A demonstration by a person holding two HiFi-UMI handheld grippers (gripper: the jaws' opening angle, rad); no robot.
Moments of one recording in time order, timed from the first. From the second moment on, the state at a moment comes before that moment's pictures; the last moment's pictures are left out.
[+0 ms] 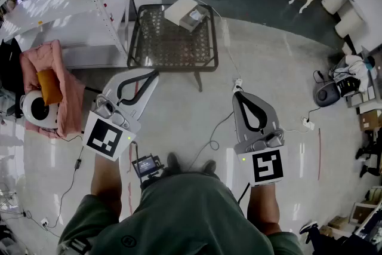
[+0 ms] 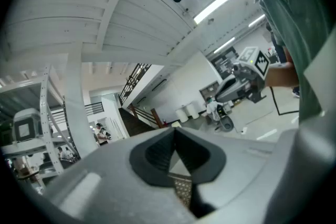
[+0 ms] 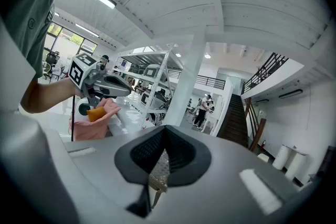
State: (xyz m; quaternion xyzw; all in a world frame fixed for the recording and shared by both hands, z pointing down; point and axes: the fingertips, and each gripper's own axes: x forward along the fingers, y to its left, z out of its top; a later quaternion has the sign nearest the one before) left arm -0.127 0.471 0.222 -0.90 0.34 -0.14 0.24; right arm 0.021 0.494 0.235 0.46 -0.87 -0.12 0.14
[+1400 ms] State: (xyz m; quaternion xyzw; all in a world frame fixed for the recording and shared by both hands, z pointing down) left arm -0.052 0.381 0.272 -0.91 0.35 -0.16 0.18; right arm 0.092 0.396 0.251 0.46 -0.88 -0.09 0.09
